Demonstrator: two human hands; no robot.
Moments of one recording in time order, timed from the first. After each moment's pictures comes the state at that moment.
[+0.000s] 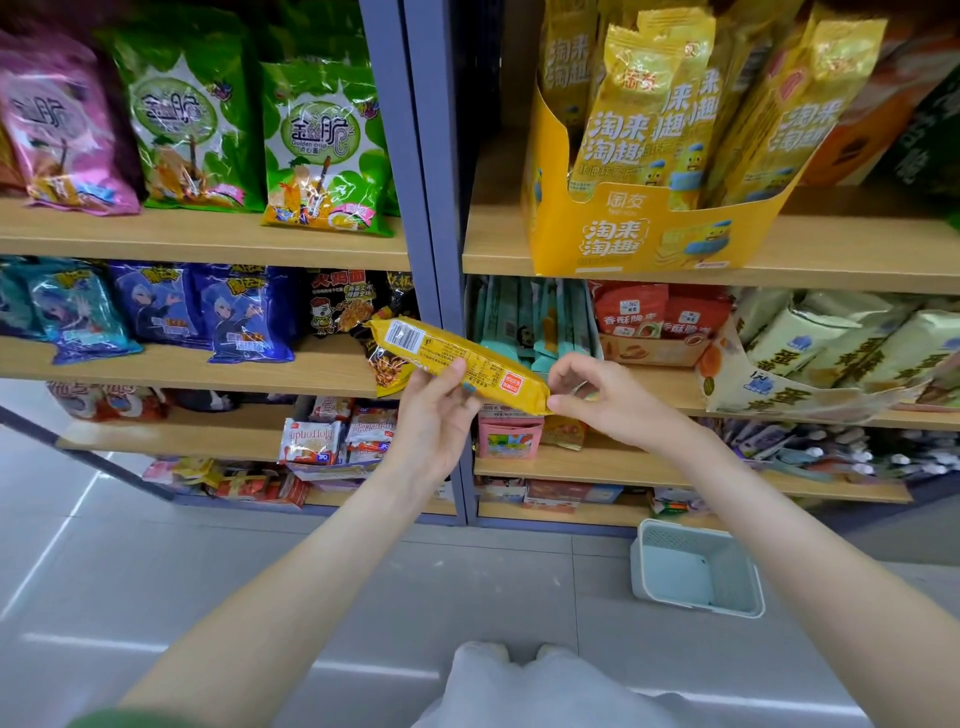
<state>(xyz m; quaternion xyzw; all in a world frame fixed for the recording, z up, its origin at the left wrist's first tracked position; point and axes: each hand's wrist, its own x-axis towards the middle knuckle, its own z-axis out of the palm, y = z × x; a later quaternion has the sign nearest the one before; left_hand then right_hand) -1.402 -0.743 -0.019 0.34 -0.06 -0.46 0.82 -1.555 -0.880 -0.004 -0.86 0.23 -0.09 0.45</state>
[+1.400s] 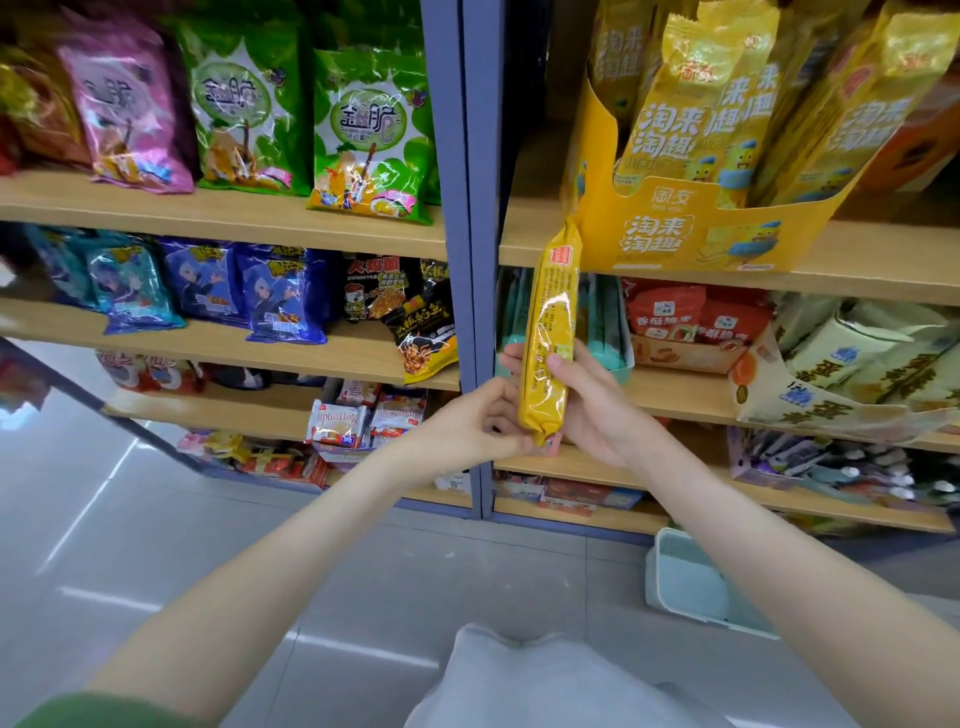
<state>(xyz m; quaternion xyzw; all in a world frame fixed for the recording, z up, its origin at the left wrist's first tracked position) -1.399 -0.705 0.005 0.65 -0.44 -0.47 0.41 -1.516 -0.831 0.002 -0.45 0.18 -0.16 0.86</state>
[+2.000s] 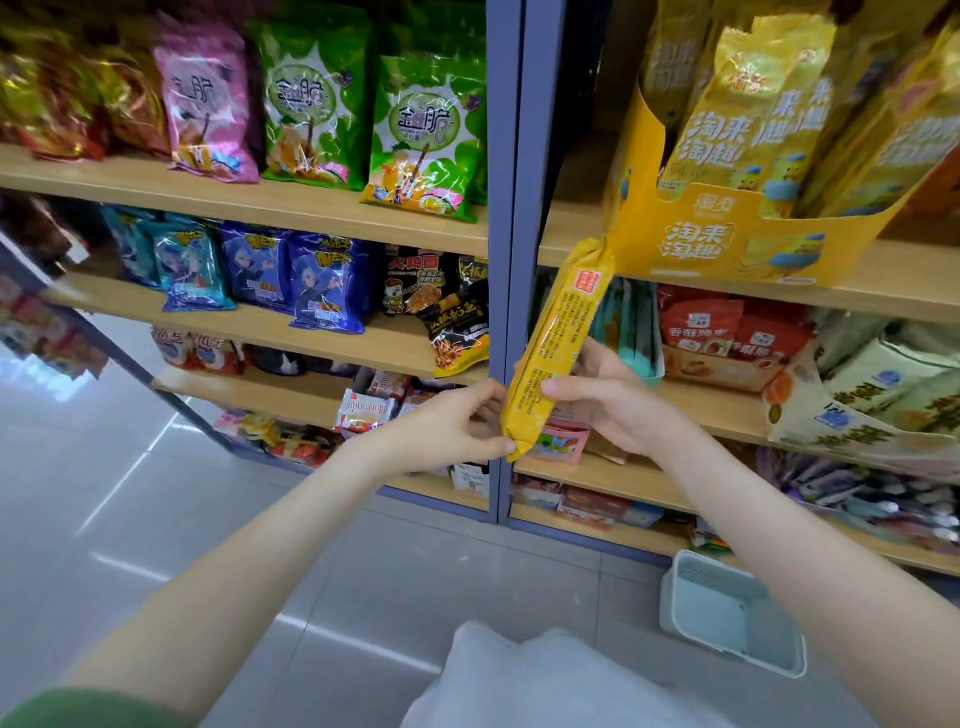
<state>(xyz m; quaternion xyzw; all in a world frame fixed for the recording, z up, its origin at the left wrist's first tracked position) -1.377 -0.670 0.006 0.72 -0.50 -0.36 0.32 -1.510 -0.835 0.009 -0.60 0.15 -0.08 0.78</state>
